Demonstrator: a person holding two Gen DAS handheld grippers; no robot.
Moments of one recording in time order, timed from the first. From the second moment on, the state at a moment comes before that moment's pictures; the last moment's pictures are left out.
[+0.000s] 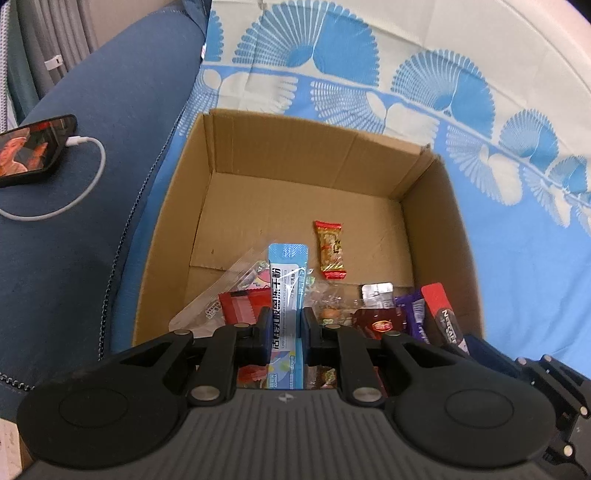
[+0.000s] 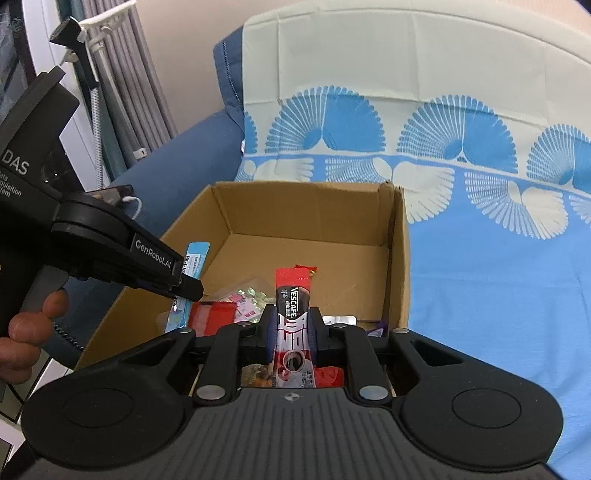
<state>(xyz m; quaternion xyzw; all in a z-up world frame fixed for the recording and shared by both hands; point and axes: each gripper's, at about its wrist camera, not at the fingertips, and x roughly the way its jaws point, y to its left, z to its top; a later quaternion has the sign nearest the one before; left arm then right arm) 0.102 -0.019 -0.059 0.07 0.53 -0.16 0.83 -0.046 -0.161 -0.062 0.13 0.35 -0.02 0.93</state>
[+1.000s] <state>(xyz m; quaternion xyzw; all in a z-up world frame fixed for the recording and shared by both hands) -0.021 0.045 -0.019 0.11 0.48 -0.11 0.86 -0.138 -0.120 -0.021 0.11 0.34 -0.07 0.93</state>
